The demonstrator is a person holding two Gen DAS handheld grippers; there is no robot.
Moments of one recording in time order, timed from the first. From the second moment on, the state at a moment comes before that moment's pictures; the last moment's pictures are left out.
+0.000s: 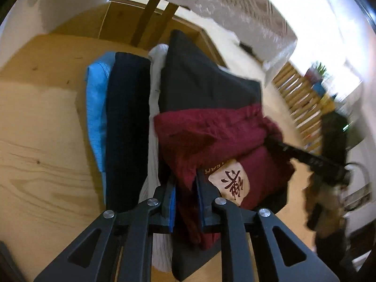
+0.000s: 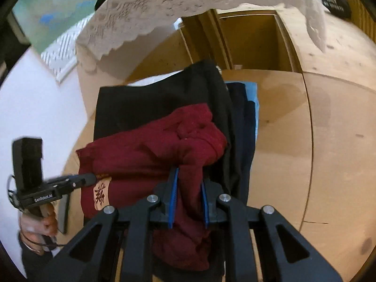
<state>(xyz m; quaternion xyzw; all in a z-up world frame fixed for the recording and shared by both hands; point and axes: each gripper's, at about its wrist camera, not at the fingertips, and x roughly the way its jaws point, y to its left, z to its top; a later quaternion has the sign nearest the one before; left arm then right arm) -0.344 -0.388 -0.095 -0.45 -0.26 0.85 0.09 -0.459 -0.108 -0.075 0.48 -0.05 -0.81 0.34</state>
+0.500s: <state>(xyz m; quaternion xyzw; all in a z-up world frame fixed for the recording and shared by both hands) -0.320 -0.368 -0.039 -0.40 -0.21 0.88 0.12 -0.431 -0.080 -0.017 0.44 -0.07 -0.80 0.40</state>
